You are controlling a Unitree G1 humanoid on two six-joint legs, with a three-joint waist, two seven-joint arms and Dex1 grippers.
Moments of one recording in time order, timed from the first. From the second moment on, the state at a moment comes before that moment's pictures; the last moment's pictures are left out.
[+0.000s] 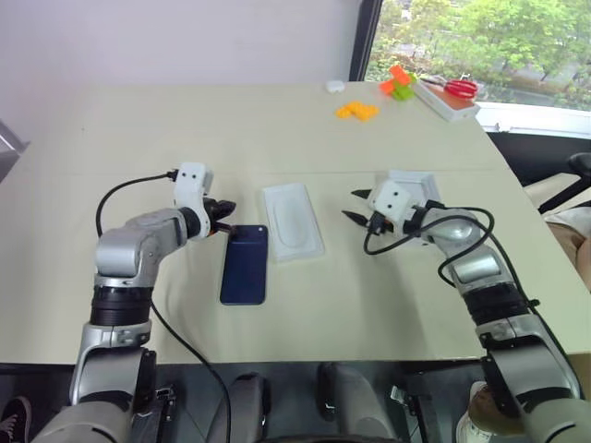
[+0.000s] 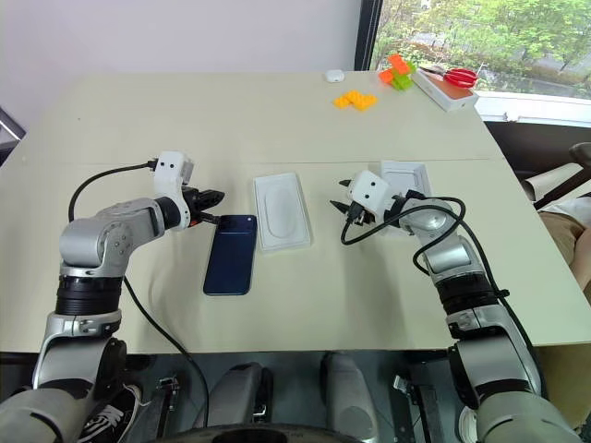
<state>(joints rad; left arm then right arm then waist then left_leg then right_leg) -0.60 0.42 0.08 0.04 -0.37 0.99 -0.39 -0.62 -0.51 0.17 0.40 -0.05 -0.11 0.77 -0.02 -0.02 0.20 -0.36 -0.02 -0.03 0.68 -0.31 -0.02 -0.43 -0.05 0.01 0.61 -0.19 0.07</state>
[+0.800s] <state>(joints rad) -0.74 0.25 -0.07 0.23 -0.27 0.95 -0.39 -0.59 -0.50 0.23 0.41 -0.15 -0.15 0.77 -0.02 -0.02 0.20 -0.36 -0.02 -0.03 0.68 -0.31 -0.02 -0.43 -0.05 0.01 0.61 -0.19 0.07</state>
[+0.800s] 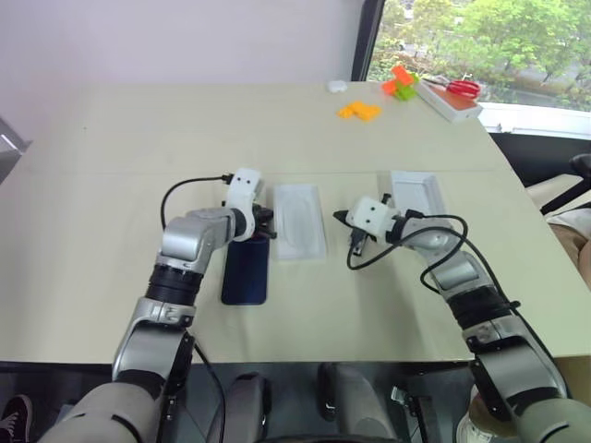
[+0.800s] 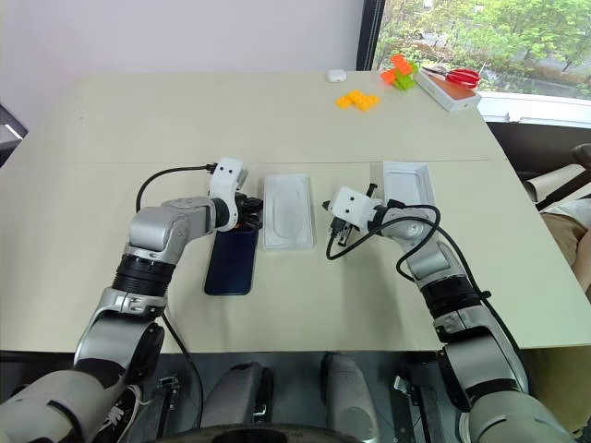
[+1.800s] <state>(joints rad) -0.65 0.61 0.22 -0.06 -0.50 1.28 -0.58 -0.55 -0.52 0.15 0.01 0.13 0.11 0.94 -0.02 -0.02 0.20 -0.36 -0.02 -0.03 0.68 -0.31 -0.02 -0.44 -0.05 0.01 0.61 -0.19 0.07</state>
